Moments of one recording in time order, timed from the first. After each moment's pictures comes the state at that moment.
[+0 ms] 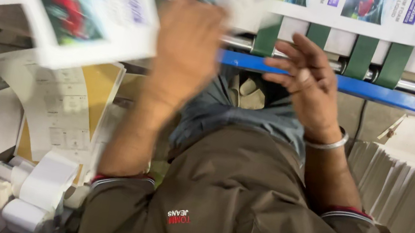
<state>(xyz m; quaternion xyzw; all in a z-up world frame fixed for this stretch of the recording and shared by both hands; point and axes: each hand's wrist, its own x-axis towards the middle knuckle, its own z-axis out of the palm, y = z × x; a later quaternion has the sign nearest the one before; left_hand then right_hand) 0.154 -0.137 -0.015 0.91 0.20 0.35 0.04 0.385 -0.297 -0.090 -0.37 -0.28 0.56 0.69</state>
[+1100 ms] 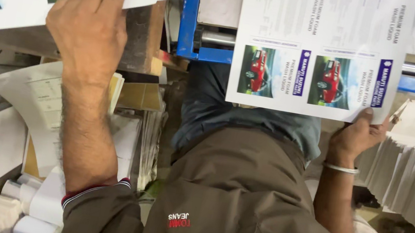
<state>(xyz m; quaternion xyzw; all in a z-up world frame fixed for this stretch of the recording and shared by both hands) 0.066 -0.073 0.001 0.92 0.29 0.23 -0.11 0.445 -0.445 -0.227 -0.63 -0.10 0.09 0.77</state>
